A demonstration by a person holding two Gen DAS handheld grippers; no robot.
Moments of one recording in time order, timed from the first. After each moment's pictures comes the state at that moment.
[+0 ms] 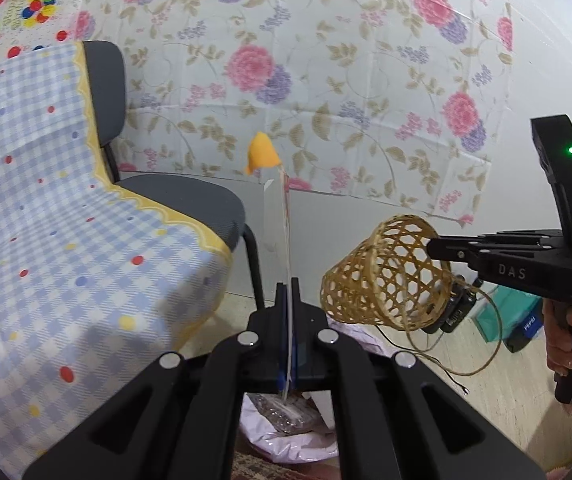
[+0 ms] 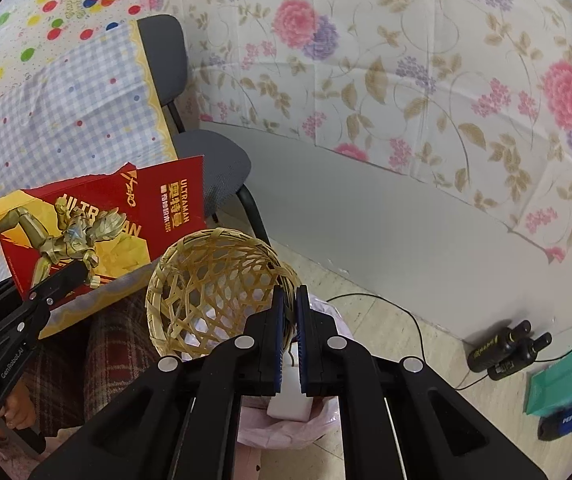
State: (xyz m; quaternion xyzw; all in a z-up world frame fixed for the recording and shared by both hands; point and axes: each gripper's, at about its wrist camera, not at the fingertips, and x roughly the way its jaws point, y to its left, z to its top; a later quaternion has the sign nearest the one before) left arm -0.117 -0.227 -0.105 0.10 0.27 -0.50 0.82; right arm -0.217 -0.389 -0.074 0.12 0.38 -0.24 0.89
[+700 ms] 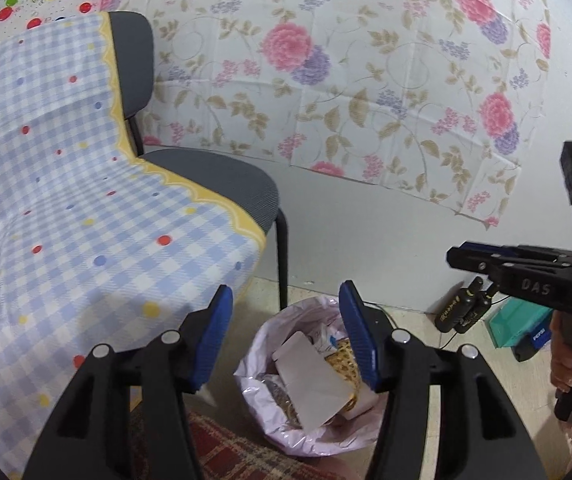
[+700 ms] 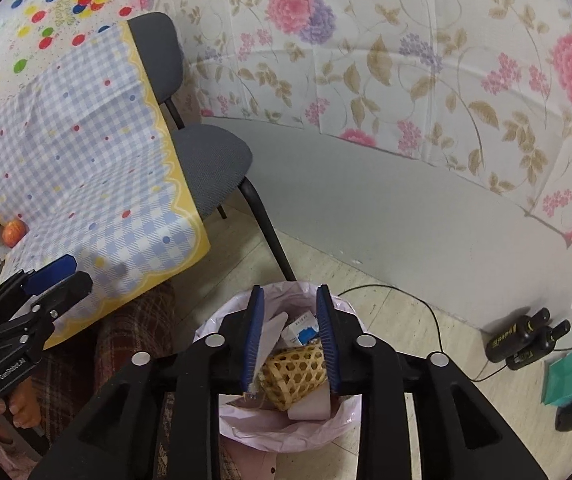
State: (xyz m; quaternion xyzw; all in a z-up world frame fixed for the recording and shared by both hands) left arm -0.084 -0.220 -0.111 0.10 0.31 -0.45 0.83; right arm -0.205 -0.398 -0.083 0.14 0.38 -0.22 0.89
